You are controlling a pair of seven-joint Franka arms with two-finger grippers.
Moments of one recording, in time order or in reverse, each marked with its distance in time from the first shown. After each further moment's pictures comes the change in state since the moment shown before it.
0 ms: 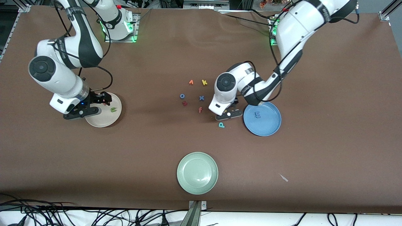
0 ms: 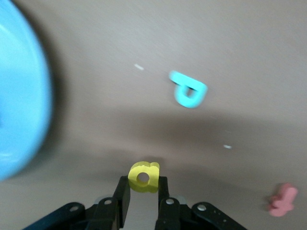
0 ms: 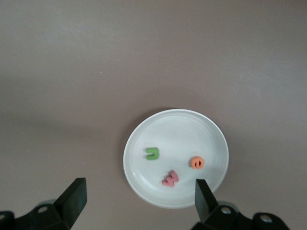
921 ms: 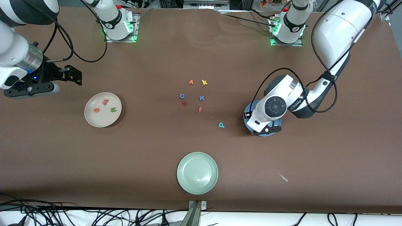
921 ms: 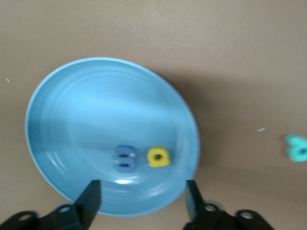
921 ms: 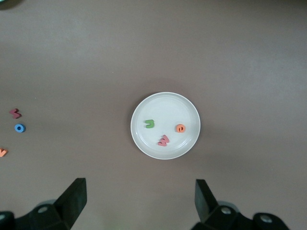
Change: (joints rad) left arm 0.266 -0.024 -0.076 0.042 -0.084 -0.149 0.198; right arm -0.002 -0.089 -0.028 0.316 0.040 -0.406 0.002
